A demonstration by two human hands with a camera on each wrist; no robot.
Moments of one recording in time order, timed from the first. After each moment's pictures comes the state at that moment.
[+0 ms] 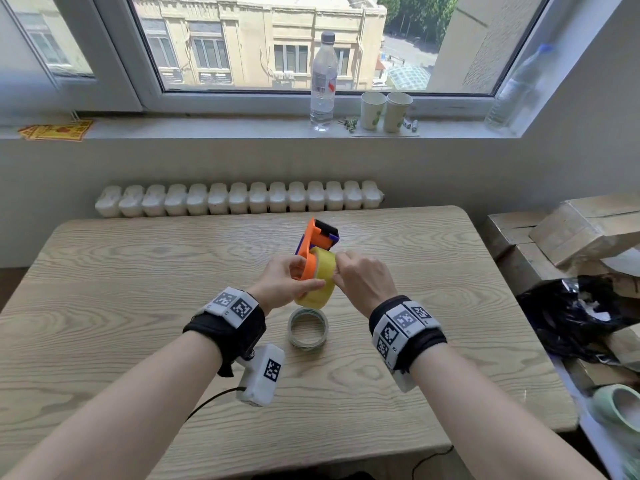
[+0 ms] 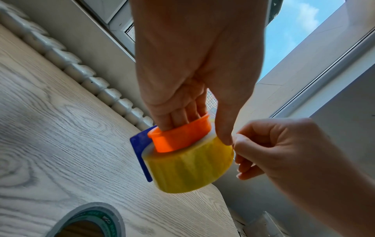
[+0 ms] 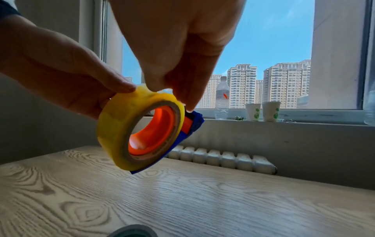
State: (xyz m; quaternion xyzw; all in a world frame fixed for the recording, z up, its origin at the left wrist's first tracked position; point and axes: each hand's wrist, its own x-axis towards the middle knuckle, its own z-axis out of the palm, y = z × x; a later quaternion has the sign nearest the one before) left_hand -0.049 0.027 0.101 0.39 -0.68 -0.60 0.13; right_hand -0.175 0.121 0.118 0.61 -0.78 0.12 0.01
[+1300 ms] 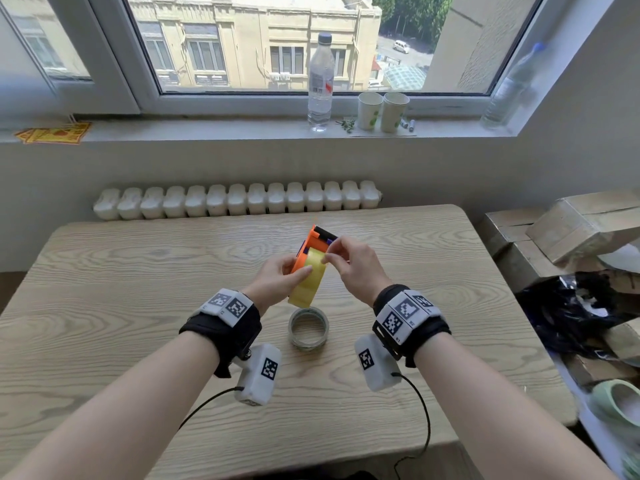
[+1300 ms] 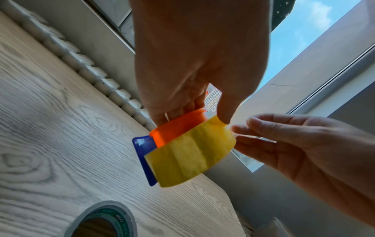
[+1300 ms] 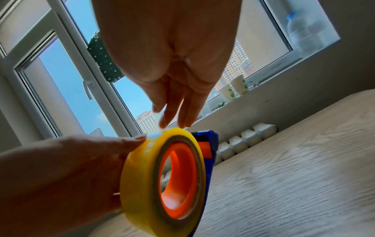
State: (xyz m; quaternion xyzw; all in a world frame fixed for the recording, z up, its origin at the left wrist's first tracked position) left_hand -0.044 0.016 0.090 0.38 -0.67 -0.62 0.15; right_hand -0.180 0.107 0.122 0.49 -0.76 0.37 -0.21
